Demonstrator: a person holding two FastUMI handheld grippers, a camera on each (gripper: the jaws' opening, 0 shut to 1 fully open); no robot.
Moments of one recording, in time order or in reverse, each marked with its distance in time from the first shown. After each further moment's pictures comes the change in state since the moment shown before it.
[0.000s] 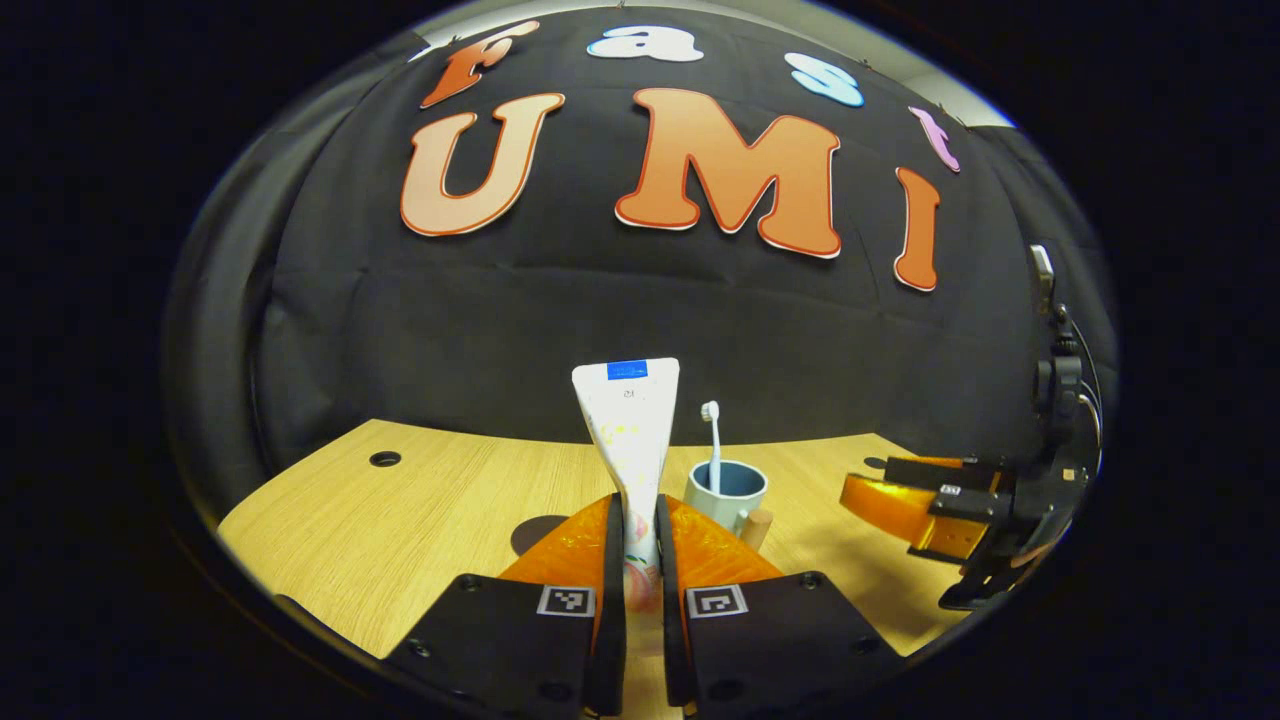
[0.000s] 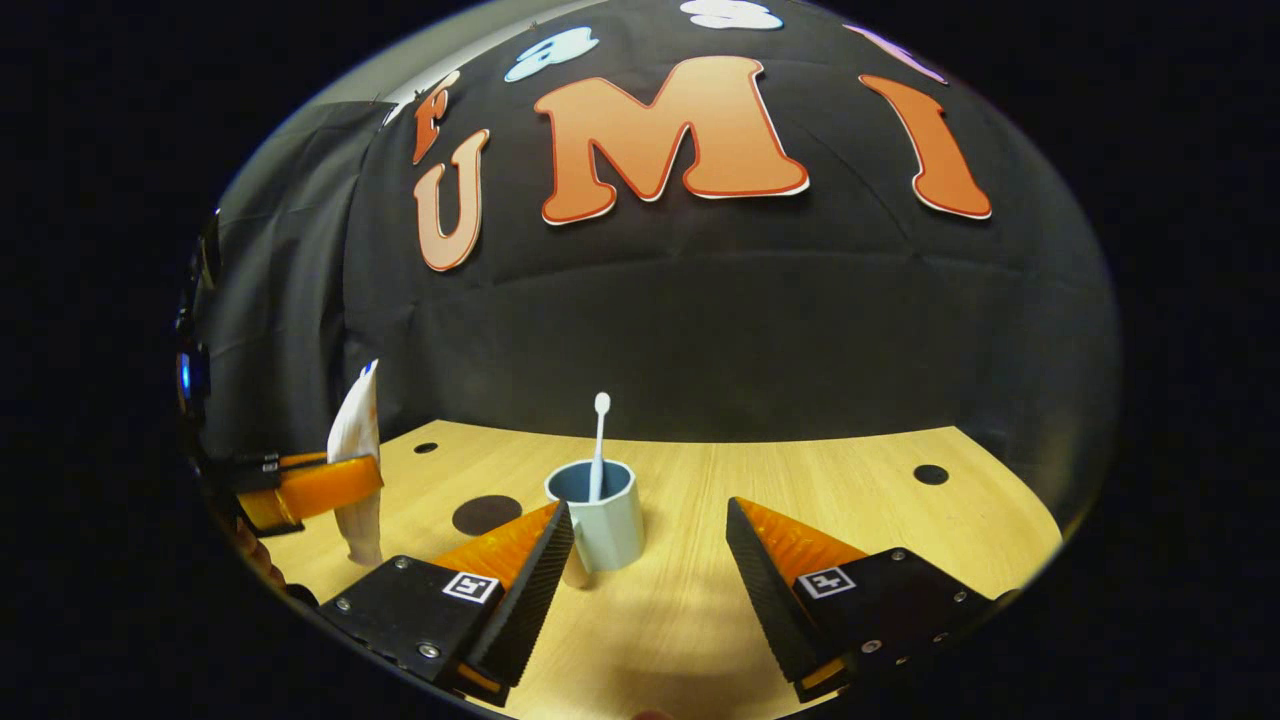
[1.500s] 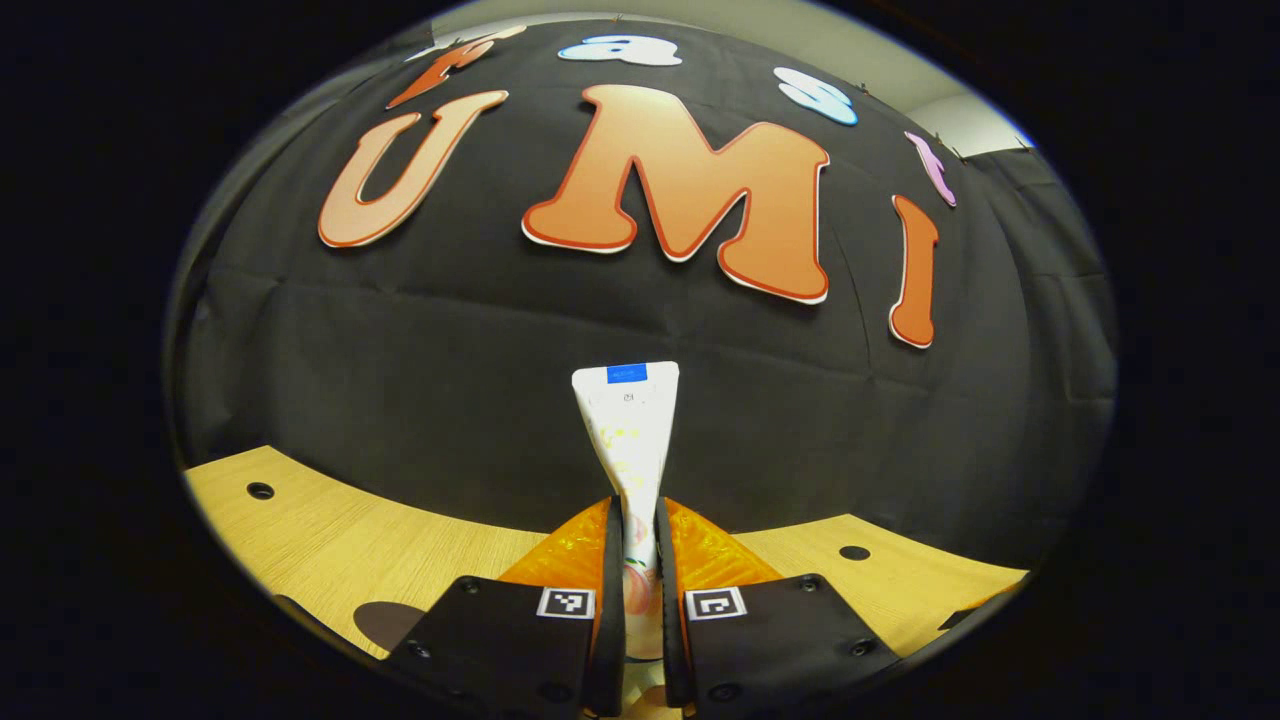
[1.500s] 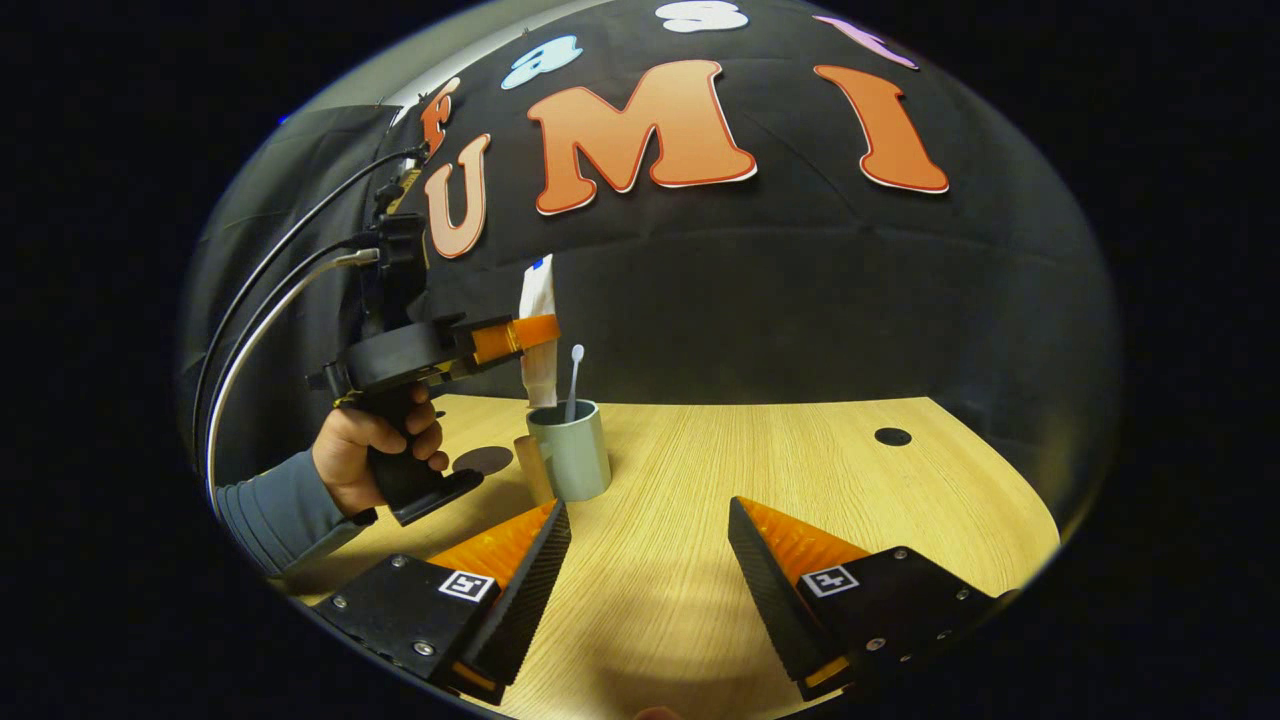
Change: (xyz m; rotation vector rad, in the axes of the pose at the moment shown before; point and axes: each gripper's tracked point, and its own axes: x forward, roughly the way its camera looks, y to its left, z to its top) left arm 0.157 -0.085 0.040 -0.054 -0.186 -0.121; right arm -0.052 -0.046 -0.045 0.018 0.020 0.041
